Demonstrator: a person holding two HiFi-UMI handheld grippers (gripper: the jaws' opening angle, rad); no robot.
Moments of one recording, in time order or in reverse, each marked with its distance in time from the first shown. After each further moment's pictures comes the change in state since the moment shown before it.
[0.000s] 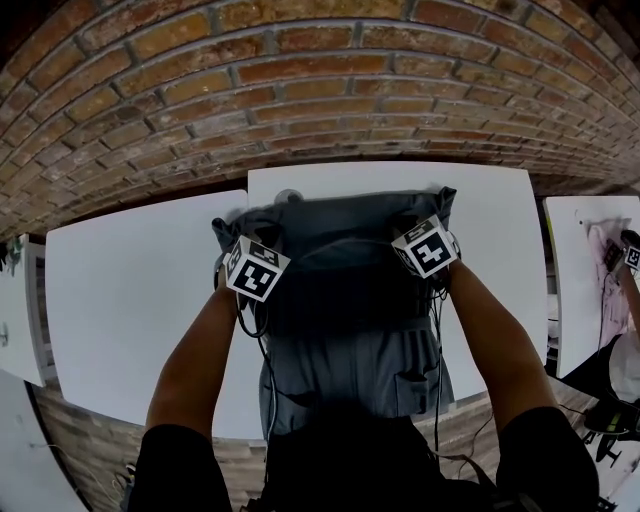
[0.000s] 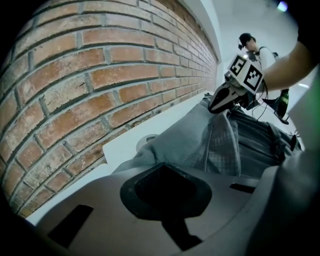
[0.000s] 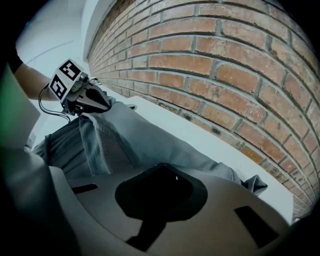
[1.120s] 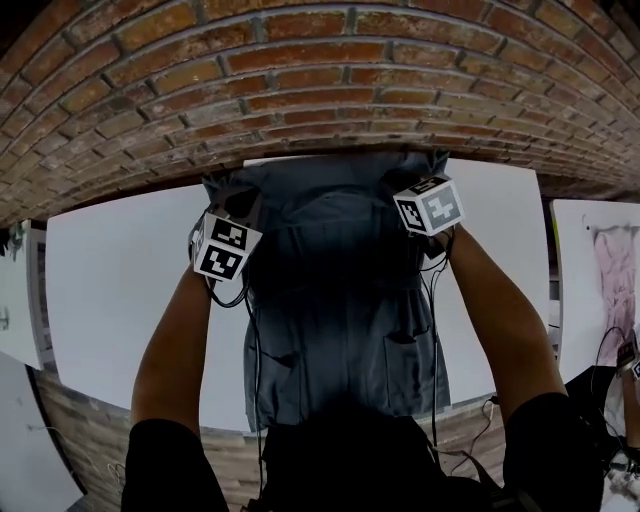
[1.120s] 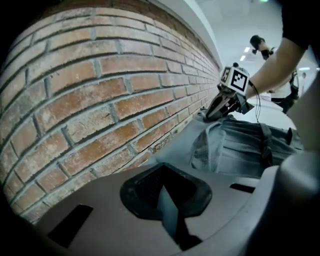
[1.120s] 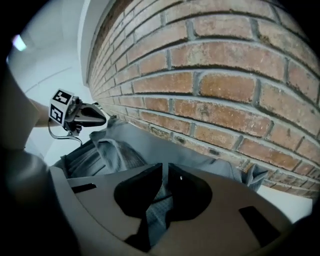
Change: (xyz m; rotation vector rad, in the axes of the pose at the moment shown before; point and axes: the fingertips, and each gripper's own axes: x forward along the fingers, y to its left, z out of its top) left arm -0.029 0.054 0.048 0.041 -0.182 0.145; right arm 0.006 -0.044 0.064 0.120 -0.153 0.084
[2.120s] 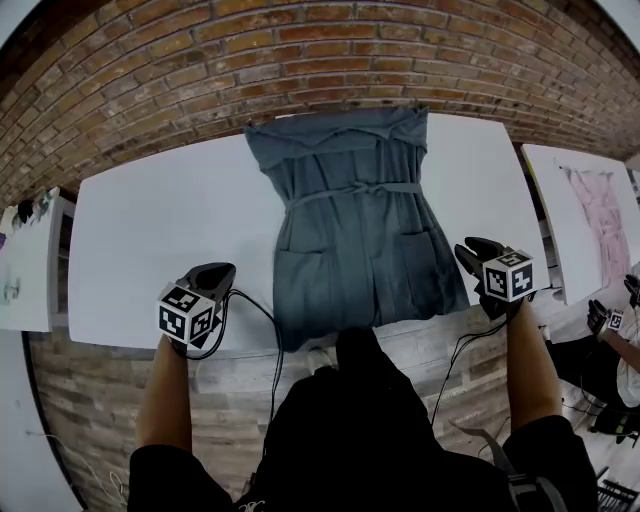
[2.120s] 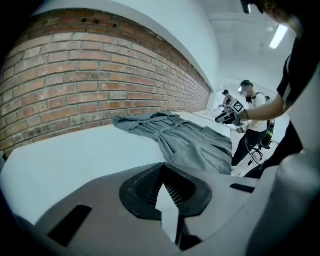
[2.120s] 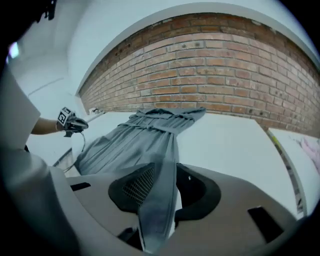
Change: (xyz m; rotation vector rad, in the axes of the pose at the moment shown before) left arm -0.297 -0.113 -0.186 -0.262 -0.018 -0.253; right arm -0.272 0.138 -0.228 0.213 -0.040 -0.128
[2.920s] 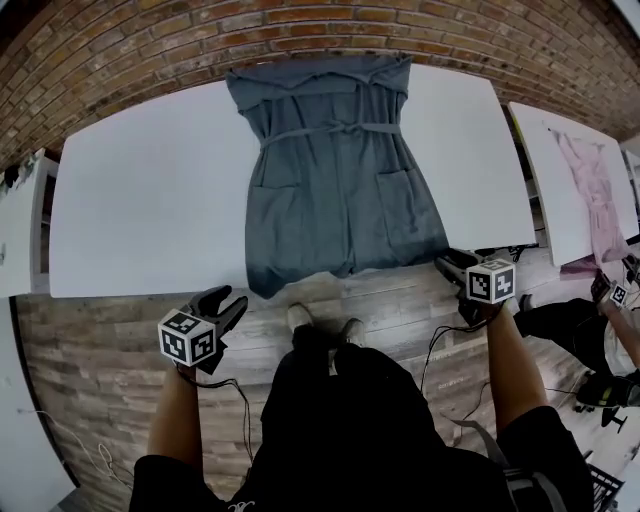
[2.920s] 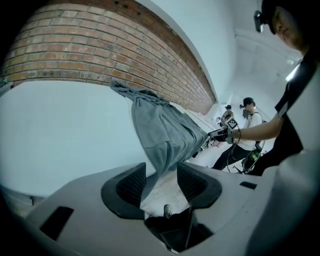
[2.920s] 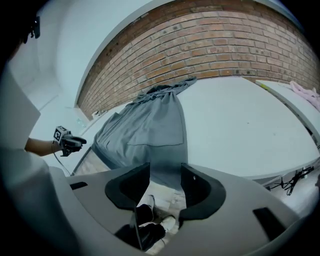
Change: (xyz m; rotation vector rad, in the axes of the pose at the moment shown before) left arm -0.036 -0.152 -0.129 -0.316 0.057 -0.113; right arm -0.041 0.038 -0.161 0.212 0.114 0.091
